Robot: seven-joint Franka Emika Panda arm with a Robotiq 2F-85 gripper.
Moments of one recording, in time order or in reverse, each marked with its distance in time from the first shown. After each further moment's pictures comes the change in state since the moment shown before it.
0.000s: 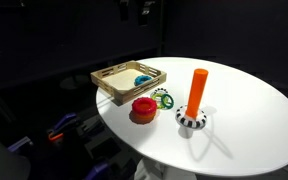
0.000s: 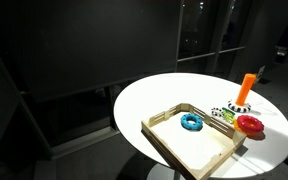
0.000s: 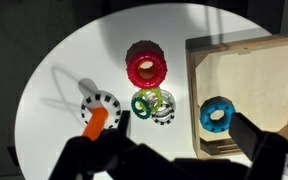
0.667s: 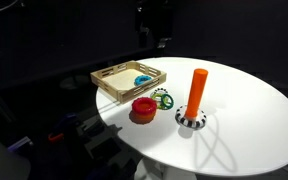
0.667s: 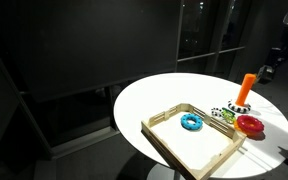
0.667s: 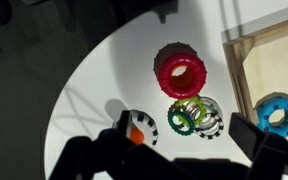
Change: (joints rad) arm -0.097 0.185 -0.015 0.000 -0.049 0.098 0.110
